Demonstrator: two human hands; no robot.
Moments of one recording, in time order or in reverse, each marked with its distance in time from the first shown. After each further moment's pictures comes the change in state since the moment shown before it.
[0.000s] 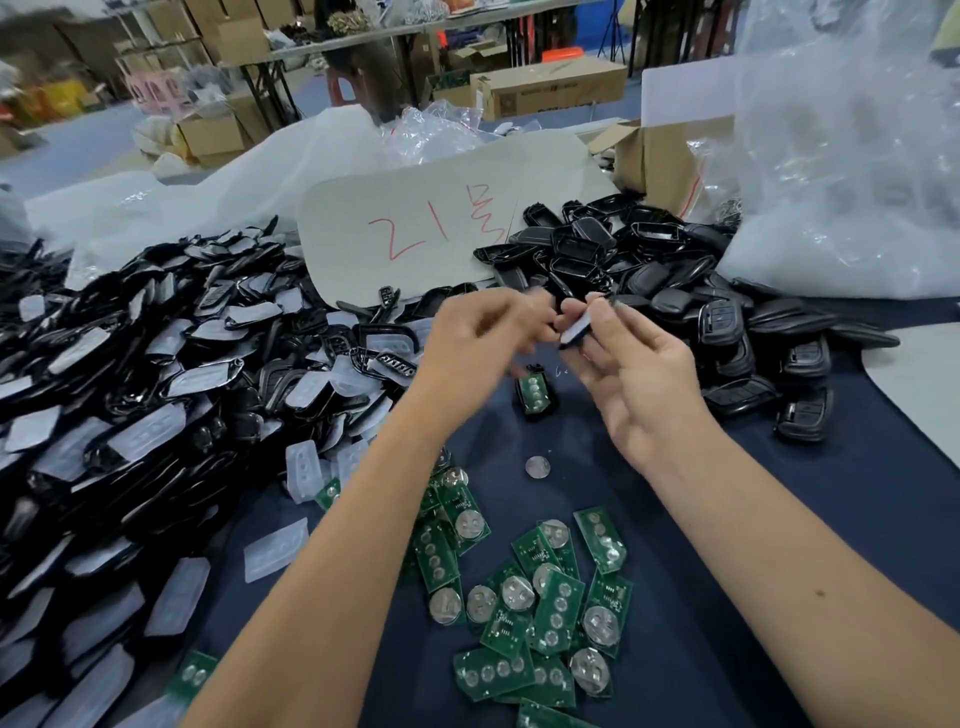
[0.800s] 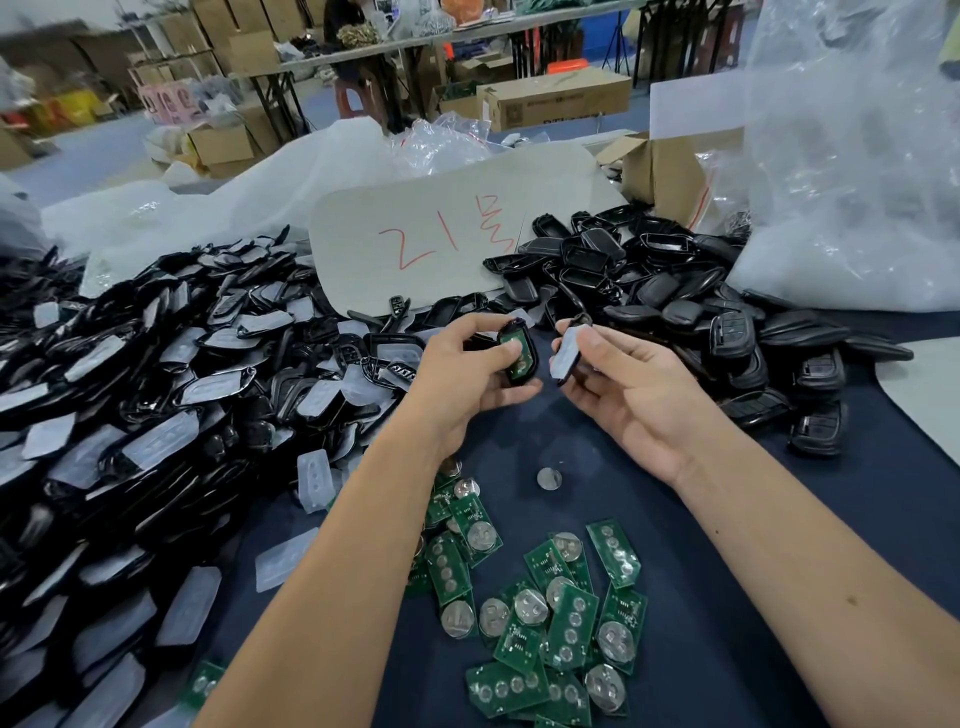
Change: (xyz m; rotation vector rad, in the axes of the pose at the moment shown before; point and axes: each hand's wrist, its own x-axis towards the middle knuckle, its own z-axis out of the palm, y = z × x) left_hand 0.003 -0.019 -0.009 -0.445 0.084 -0.453; right_hand 0.002 -0.004 -0.004 -0.126 -0.207 0.193
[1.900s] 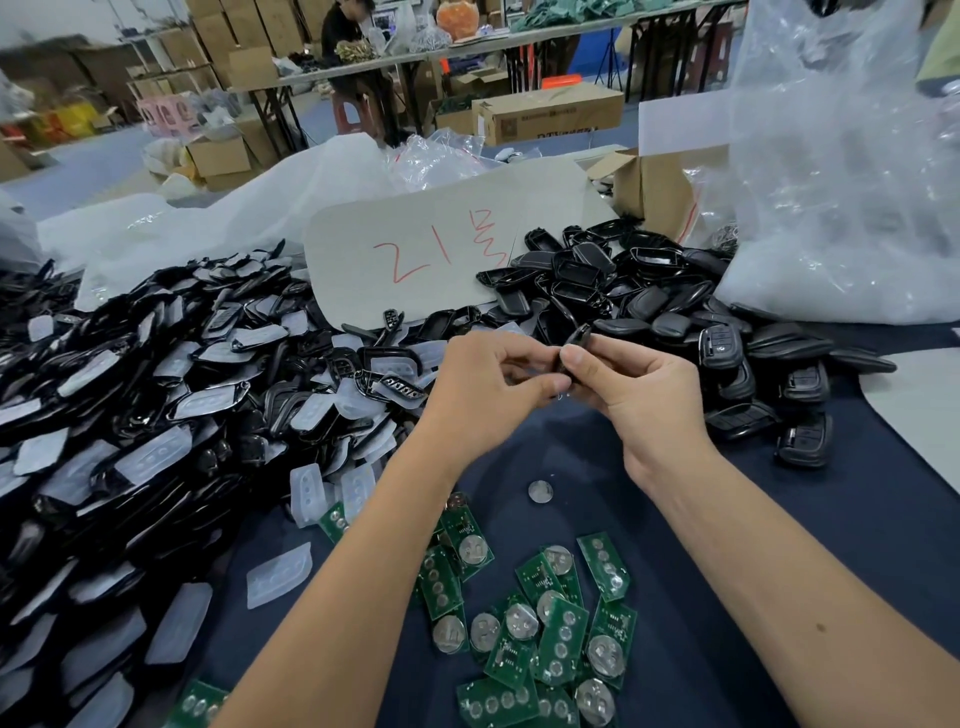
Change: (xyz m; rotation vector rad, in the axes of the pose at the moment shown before) left_hand -0.013 0.004 0.017 0.616 -0.139 0.482; right_hand 0.001 0.006 -0.004 -0.214 0.206 -0.291
